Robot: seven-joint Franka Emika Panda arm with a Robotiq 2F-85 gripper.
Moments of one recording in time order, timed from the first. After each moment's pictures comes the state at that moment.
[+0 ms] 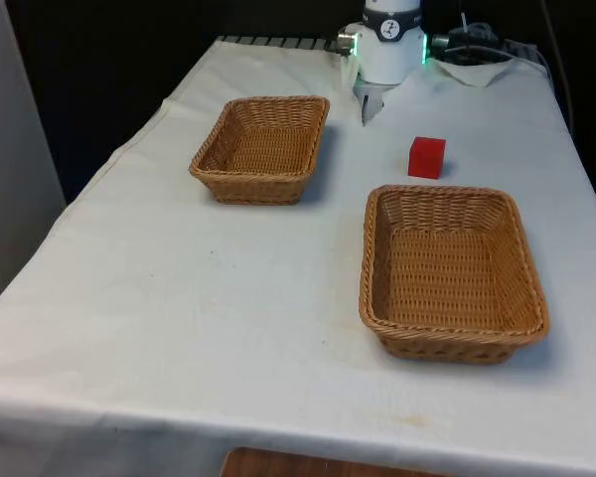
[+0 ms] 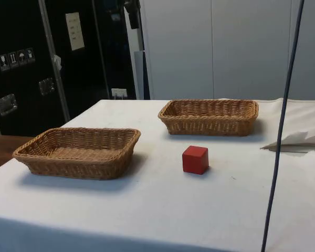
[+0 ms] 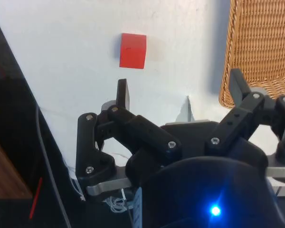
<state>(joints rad) 0.33 0.05 -0.35 -1.86 0.05 1.84 -0.05</state>
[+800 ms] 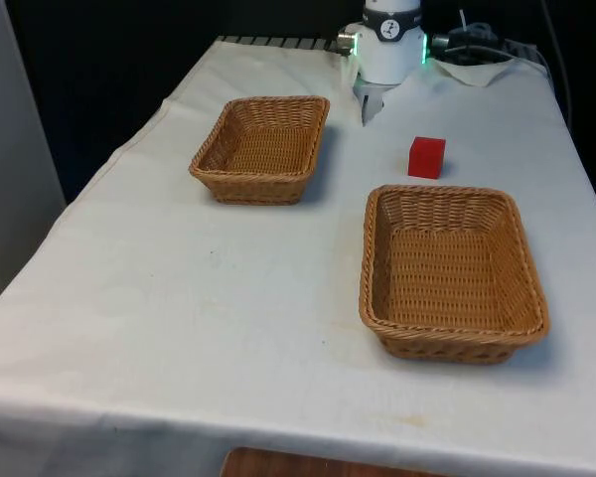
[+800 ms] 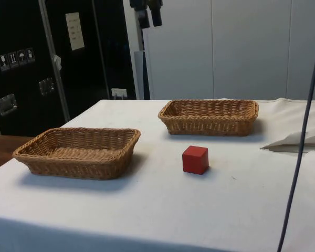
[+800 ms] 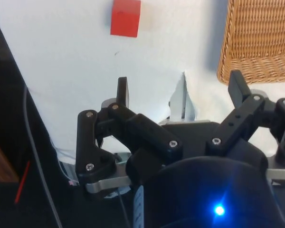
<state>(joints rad) 0.33 -0.13 -0.34 -2.06 -0.01 1.84 -0.01</state>
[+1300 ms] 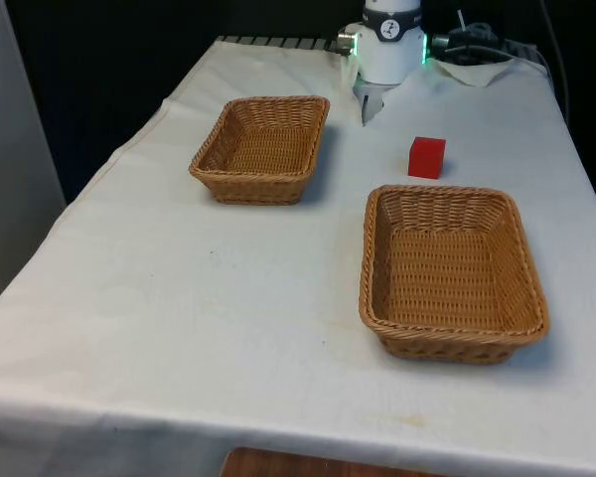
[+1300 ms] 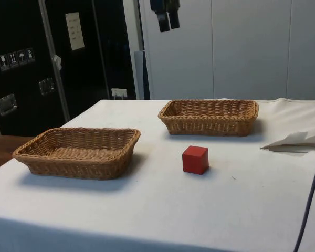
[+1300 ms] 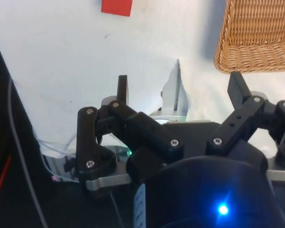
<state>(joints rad) 0.33 -0.27 -0.32 -2.23 -0.07 1.88 0.03</state>
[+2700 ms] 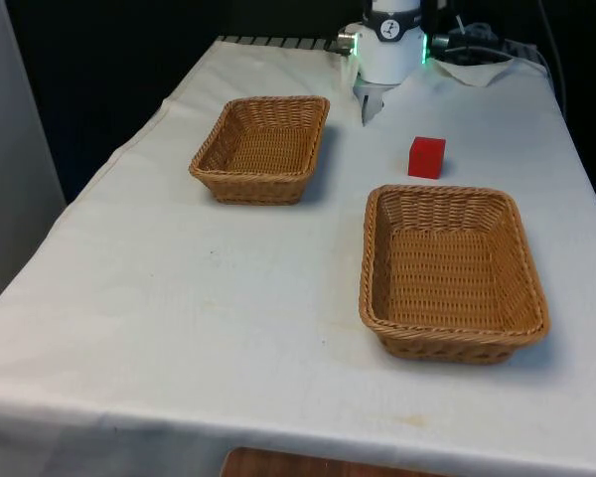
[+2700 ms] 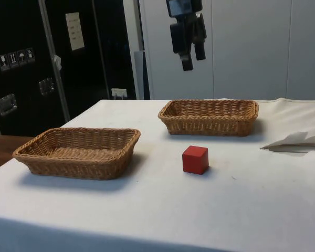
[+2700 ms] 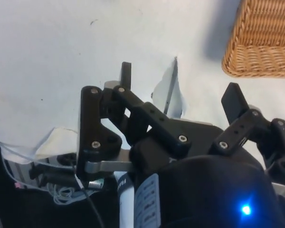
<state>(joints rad) 0.33 -0.34 -0.25 -2.51 -0.14 2.07 0.29</state>
